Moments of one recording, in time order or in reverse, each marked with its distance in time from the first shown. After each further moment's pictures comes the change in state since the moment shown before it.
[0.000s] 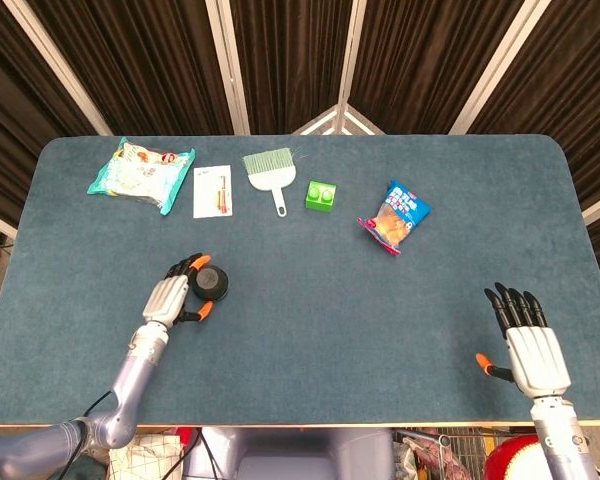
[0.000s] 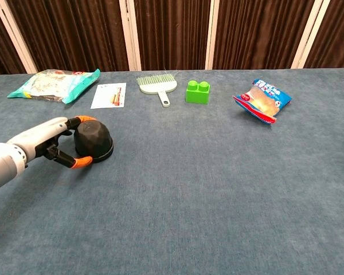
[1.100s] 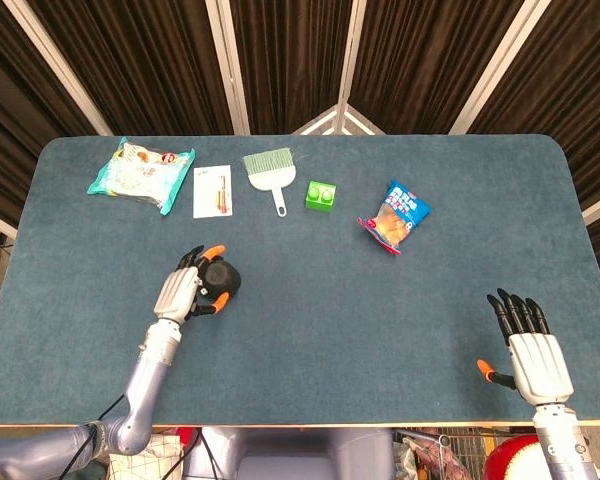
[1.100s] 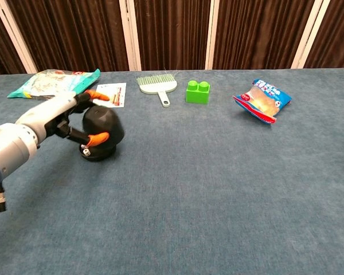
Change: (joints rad) left arm 0.006 -0.005 -0.064 -0.184 0.028 0.118 0.061; right arm -0.023 0.010 -0.018 -0.009 -0.011 0.022 0.018
